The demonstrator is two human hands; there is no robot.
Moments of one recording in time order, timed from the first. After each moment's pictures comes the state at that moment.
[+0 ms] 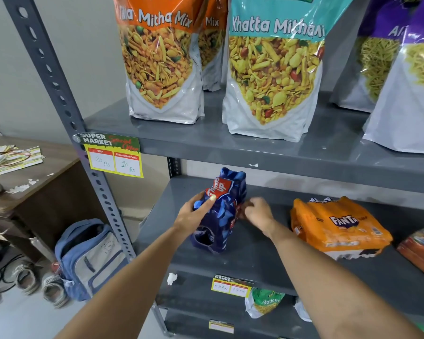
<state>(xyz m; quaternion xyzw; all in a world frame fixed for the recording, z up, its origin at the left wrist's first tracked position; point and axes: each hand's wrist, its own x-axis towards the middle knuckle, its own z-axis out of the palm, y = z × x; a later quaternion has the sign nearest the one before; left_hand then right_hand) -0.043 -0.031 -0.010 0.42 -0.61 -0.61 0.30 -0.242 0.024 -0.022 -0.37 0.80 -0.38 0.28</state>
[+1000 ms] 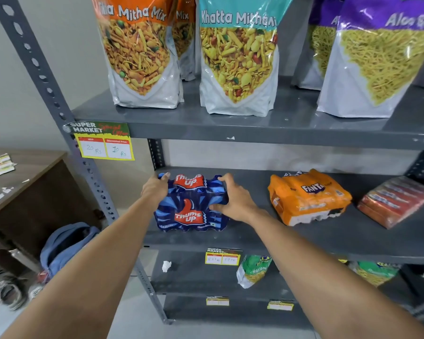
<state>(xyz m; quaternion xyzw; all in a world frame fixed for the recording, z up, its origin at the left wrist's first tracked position) -0.013 -0.066 0.023 0.63 -0.65 -0.37 0.21 -0.184 0.088 0.010 -0.54 0.77 -0.29 0.18</state>
